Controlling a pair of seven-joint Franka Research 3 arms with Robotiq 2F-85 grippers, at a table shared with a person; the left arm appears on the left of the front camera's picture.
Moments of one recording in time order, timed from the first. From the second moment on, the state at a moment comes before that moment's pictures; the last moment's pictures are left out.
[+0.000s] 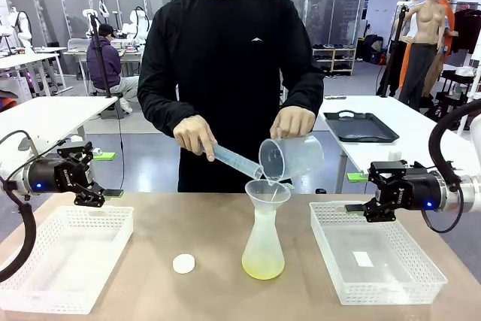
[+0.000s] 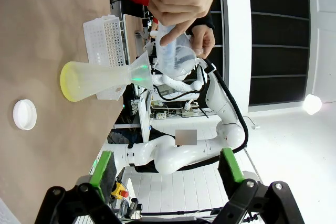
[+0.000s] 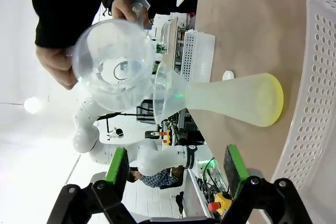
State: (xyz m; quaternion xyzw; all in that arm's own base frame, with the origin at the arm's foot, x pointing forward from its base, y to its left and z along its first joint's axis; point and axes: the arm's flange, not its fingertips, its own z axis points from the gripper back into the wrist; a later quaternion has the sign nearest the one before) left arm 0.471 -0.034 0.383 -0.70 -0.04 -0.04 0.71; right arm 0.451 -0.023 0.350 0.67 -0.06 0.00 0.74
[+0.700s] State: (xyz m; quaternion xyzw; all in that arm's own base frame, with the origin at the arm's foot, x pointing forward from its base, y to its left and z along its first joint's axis) left arm 0.471 -0.034 0.383 -0.70 -0.04 -0.04 0.71; right arm 0.451 -0.023 0.350 0.67 -0.06 0.00 0.74
